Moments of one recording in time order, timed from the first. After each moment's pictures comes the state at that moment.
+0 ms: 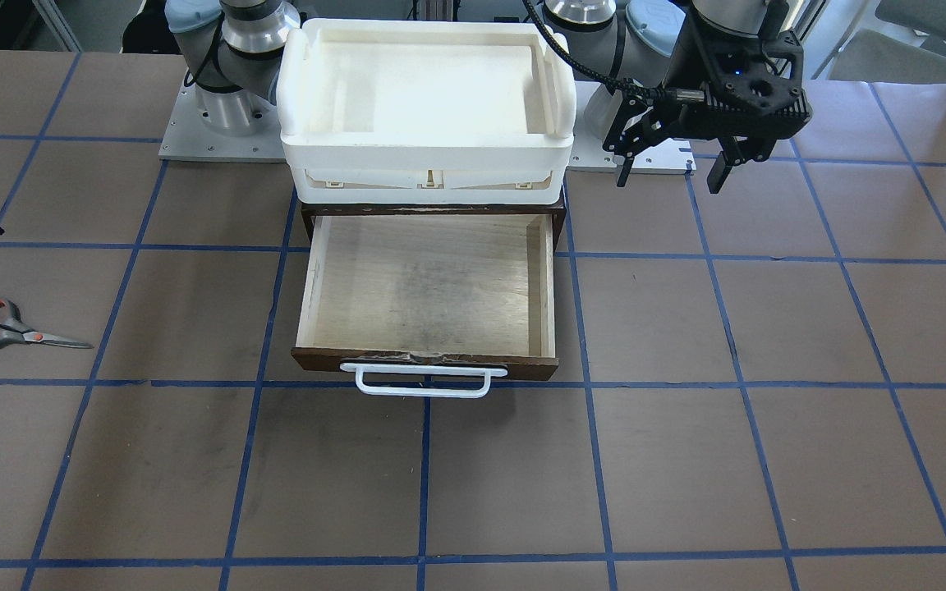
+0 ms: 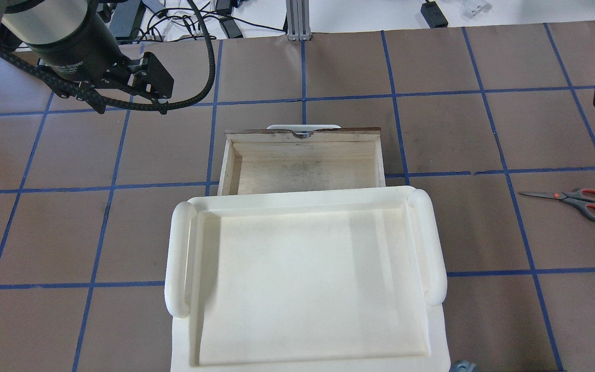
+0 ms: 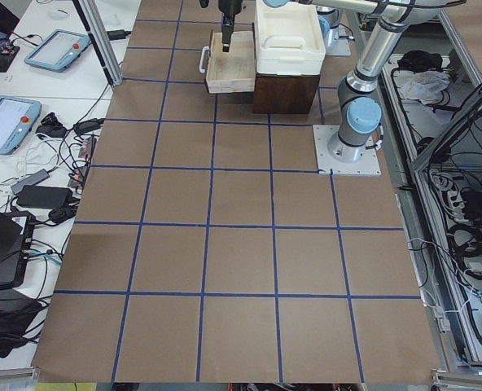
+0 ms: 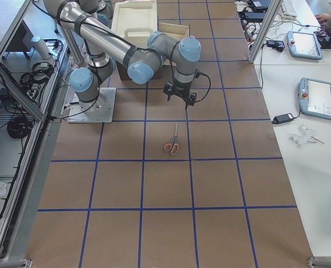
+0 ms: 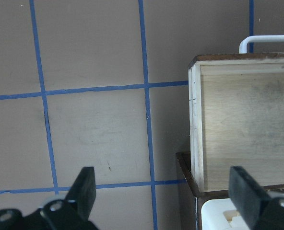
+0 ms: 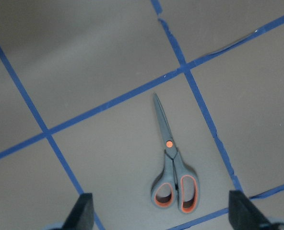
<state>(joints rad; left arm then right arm) -1.59 -1.52 -1.51 -1.58 1.58 0.04 0.97 -1.47 1.81 -1.88 -1.64 -1.79</state>
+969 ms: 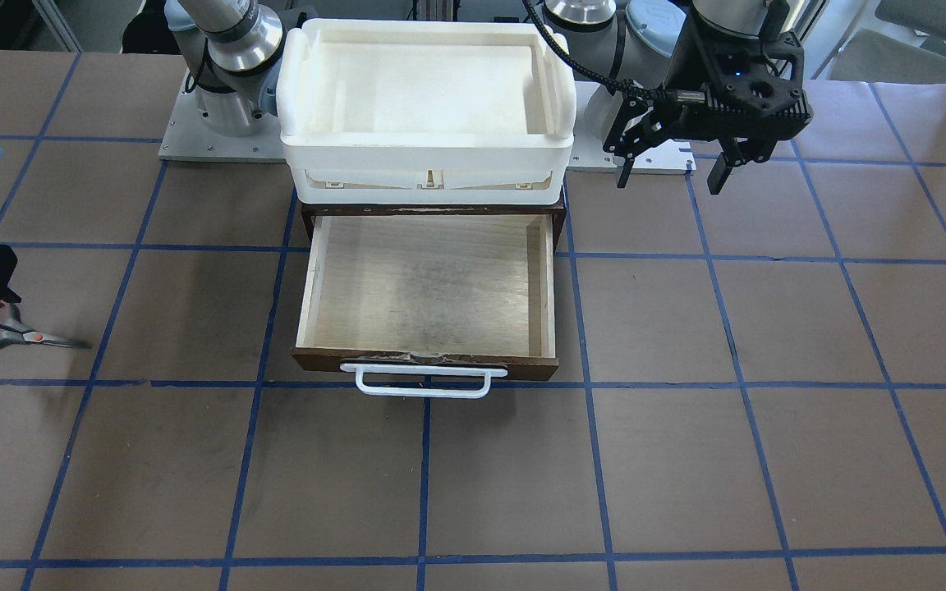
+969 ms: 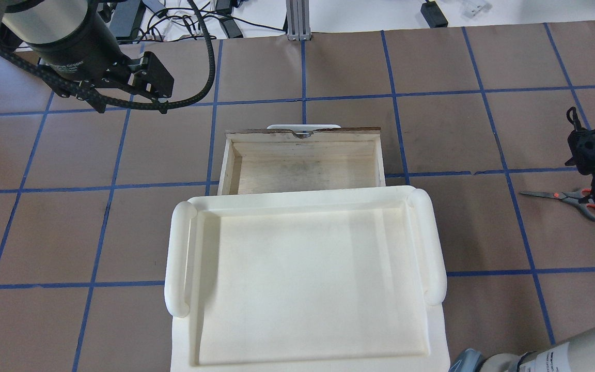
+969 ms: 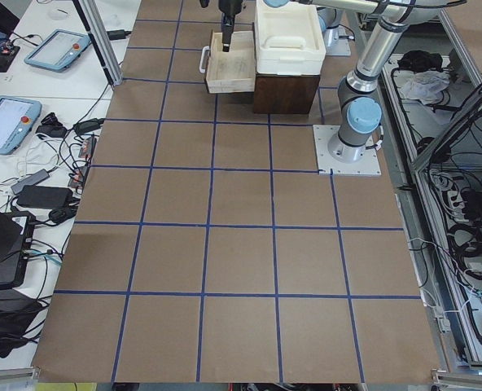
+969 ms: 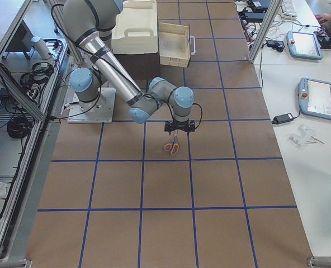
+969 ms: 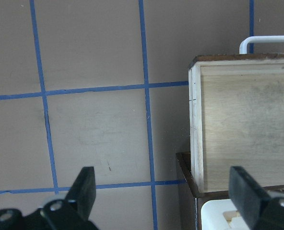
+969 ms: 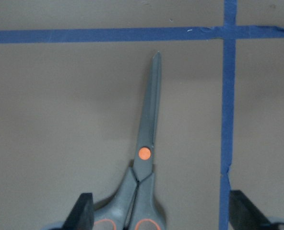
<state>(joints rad) -1.59 -1.52 -1.51 -1.58 1.58 0.04 0.89 -1.26 1.99 -2.32 -1.57 -2.24</state>
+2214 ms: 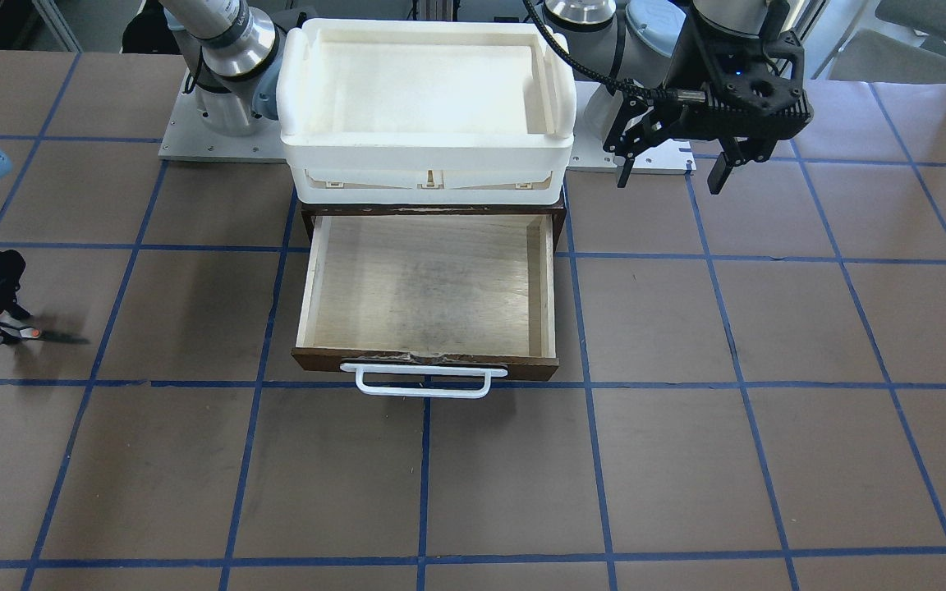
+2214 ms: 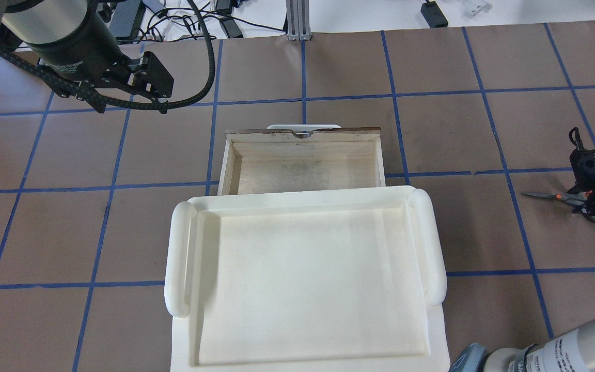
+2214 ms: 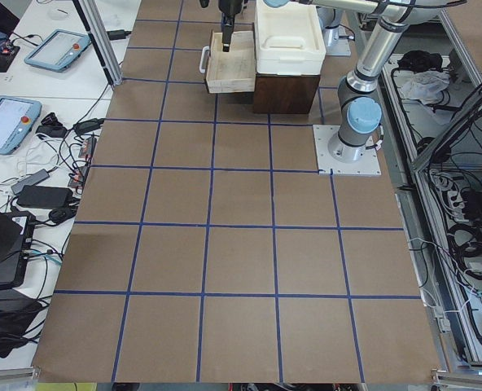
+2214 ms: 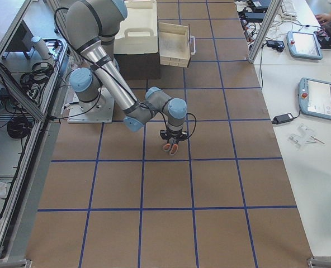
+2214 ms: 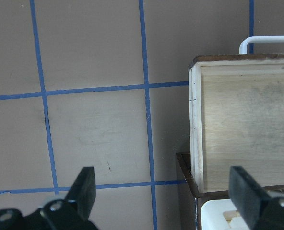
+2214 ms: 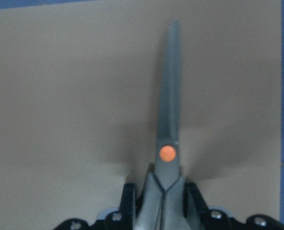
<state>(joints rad) -1.59 -1.52 -1.51 -1.58 1.58 0.04 0.84 -1.21 2.02 -2.37 -1.58 -2.23</state>
